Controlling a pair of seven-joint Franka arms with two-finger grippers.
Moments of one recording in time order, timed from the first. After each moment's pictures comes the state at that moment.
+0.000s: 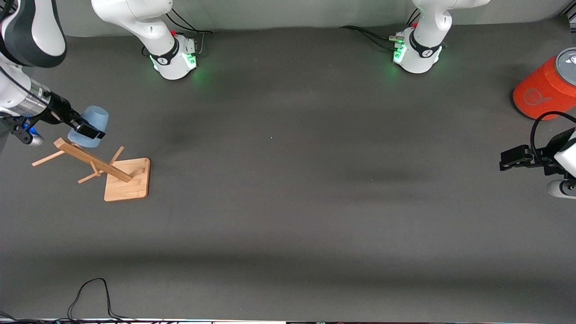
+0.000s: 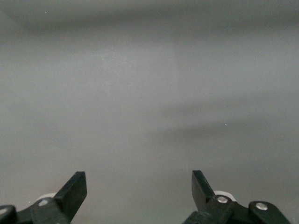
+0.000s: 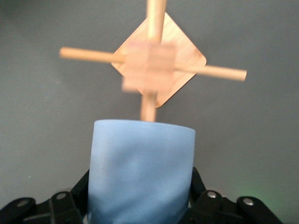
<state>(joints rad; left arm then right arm) 0.00 0.33 -0.02 -1.20 0.02 1.48 0.11 0.18 -0.28 -0.32 -2.22 0.00 1.87 0.56</state>
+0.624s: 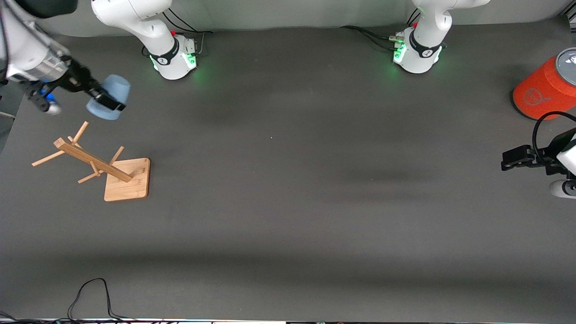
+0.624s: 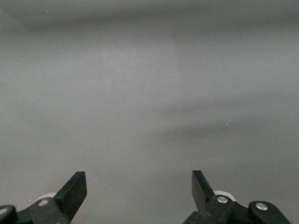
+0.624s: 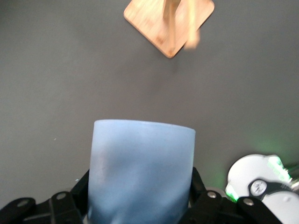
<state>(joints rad) 0.00 0.33 -0.01 -1.20 0.02 1.48 0.11 0.44 -0.44 -0.28 -2.22 0.01 1.71 0.97</state>
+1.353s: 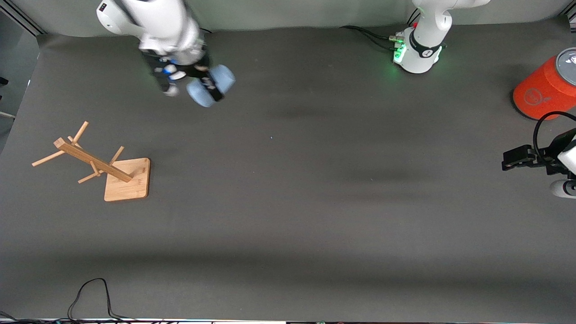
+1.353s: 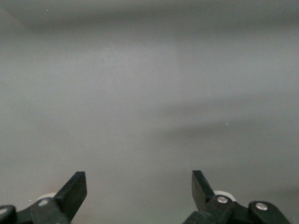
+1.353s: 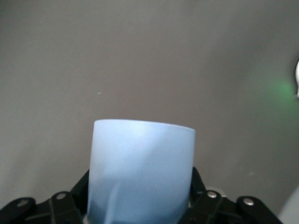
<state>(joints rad) 0.00 0.33 -0.01 -1.21 0.02 1.48 0.11 1.00 -0.03 -0.27 -1.88 0.05 1.79 1.83</state>
